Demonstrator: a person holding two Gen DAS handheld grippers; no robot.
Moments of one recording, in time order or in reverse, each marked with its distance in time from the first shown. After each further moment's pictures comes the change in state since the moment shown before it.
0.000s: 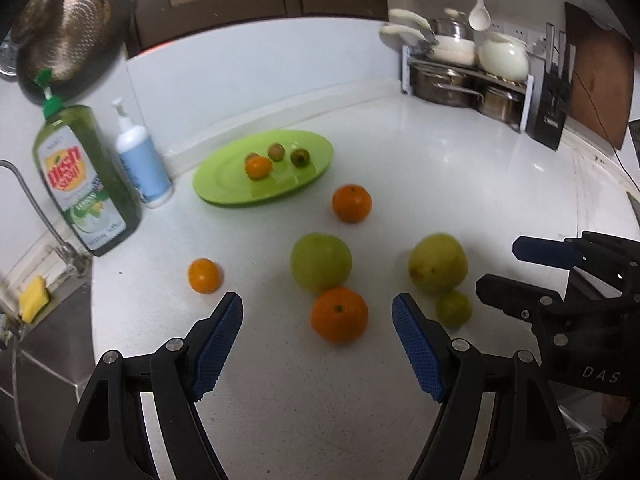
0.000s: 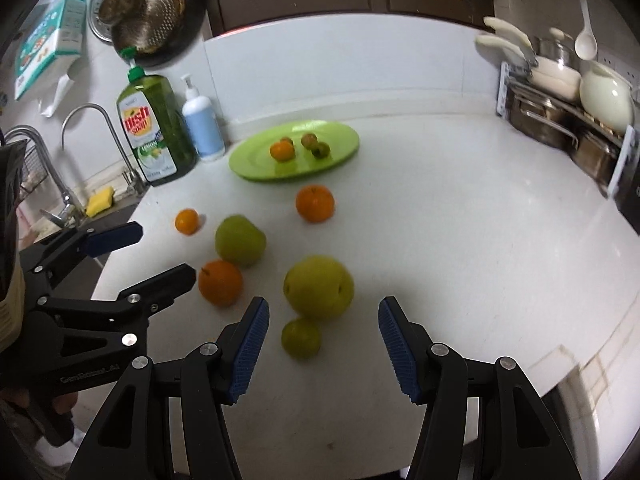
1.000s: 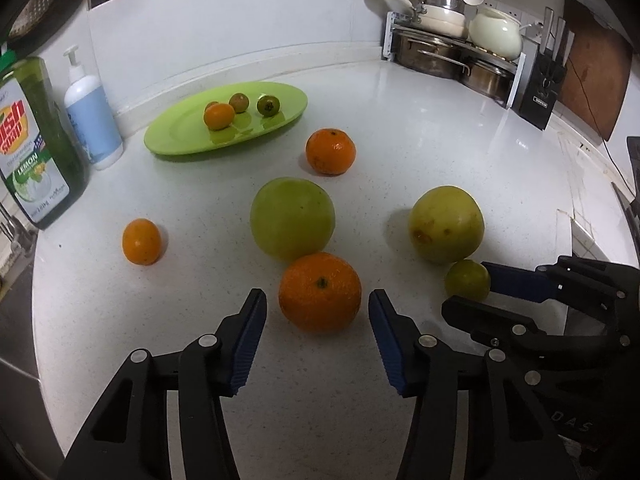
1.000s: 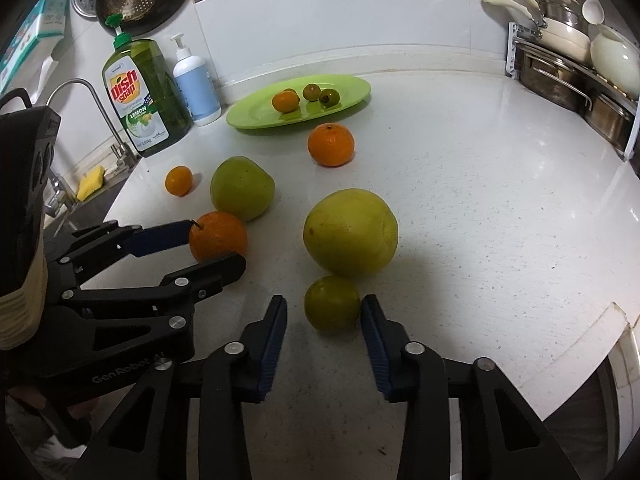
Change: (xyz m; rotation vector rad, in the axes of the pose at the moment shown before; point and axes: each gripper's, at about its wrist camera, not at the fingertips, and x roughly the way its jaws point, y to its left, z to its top) left arm 0.051 0.000 -0.013 -0.025 0.101 -0.129; right arm 0.041 0.017 -0.023 0.043 0.095 0.012
